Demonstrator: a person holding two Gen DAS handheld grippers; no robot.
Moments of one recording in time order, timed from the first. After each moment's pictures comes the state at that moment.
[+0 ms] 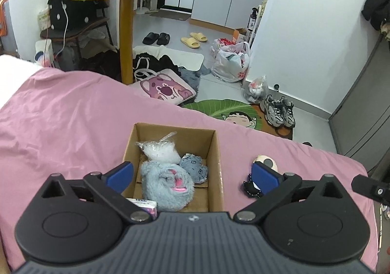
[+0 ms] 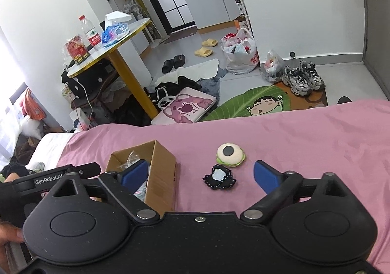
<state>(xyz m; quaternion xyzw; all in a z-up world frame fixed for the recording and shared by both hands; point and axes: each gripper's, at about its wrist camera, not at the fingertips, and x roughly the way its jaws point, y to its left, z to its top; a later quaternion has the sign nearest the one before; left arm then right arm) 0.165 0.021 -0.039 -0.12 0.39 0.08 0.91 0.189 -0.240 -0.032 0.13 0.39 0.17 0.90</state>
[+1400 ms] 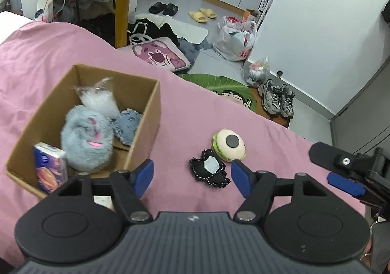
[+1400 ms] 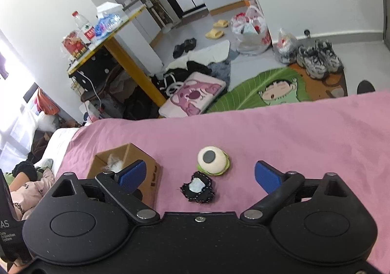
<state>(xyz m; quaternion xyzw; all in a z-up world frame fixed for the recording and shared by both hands) 0.216 -0.081 -0.108 -0.19 0.43 0.12 0.87 0.267 -0.286 -0.095 0.16 0.43 0.23 0.86</state>
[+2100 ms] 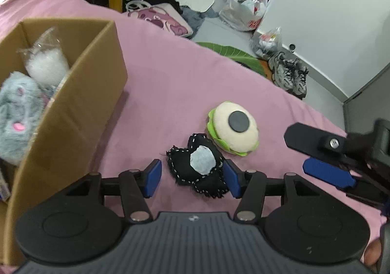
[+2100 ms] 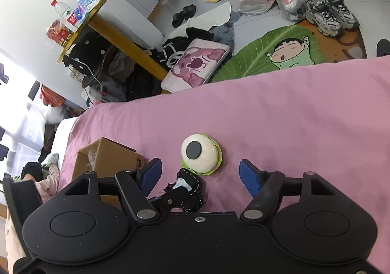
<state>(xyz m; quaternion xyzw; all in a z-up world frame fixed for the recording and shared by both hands) 0.283 -0.100 -0.197 -0.20 0.50 0.13 0.83 0.324 -0.275 -0.164 0.20 0.51 0.26 0.80</state>
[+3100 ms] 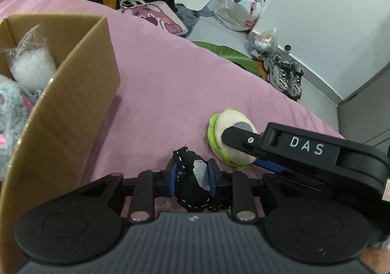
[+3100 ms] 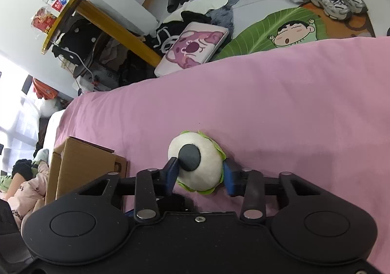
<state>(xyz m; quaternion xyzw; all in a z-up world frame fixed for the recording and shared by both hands) 0.290 -0.088 -0.200 -0.21 0.49 0.11 0.84 0.350 -0.240 -0.206 0.19 0.53 0.25 0.78</state>
